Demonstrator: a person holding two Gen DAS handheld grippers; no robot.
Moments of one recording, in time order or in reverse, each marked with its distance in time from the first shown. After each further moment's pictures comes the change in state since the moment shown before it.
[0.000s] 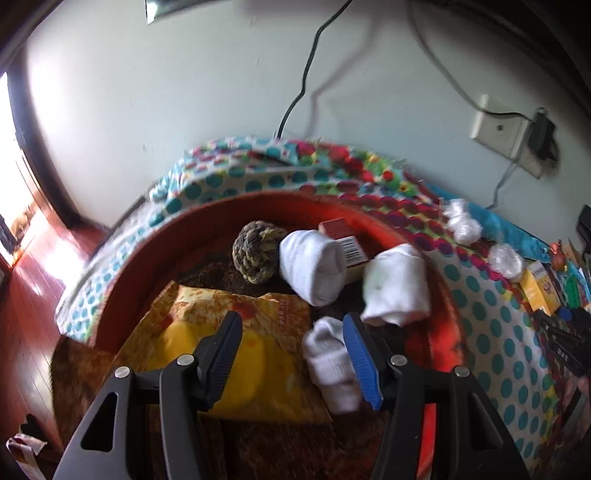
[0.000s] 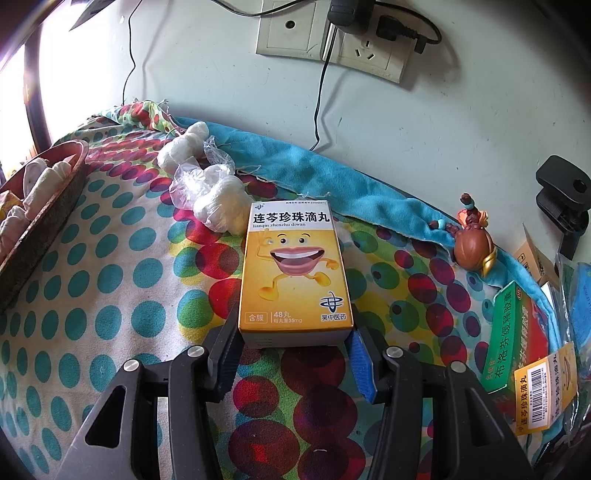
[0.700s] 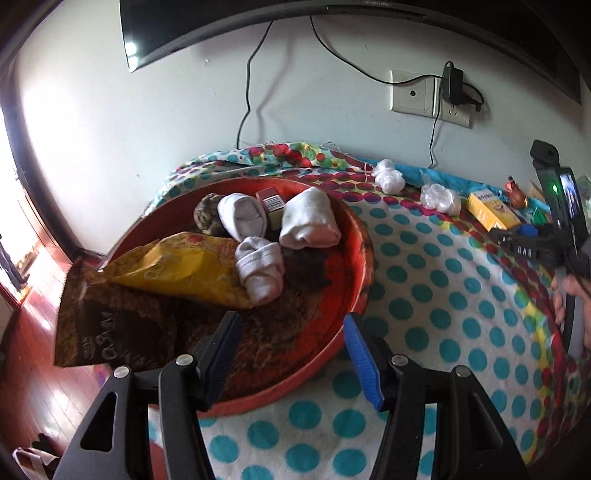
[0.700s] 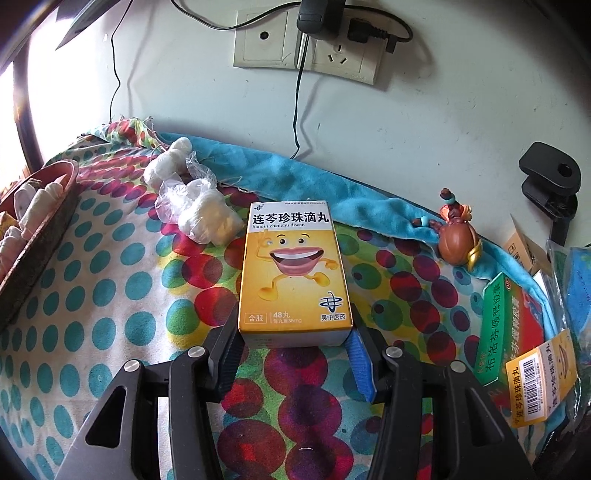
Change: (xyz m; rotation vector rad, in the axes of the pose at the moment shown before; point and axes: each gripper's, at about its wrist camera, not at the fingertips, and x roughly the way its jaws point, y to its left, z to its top) left arm -0.064 -0.066 -0.097 0.124 -0.093 0.018; right arm -0.003 -0.014 0.002 0.055 -0.027 -0.023
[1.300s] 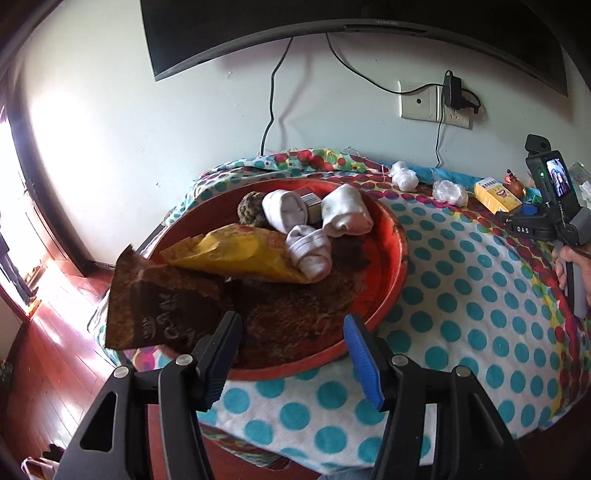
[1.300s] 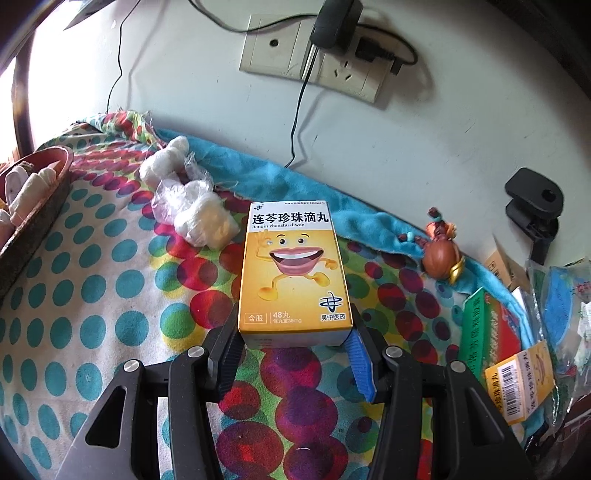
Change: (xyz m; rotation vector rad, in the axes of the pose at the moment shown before) left arm -0.032 0.046 -0.030 0.029 -0.048 0.010; right arm -0.012 0.015 -0.002 -0.052 -0.038 -0.094
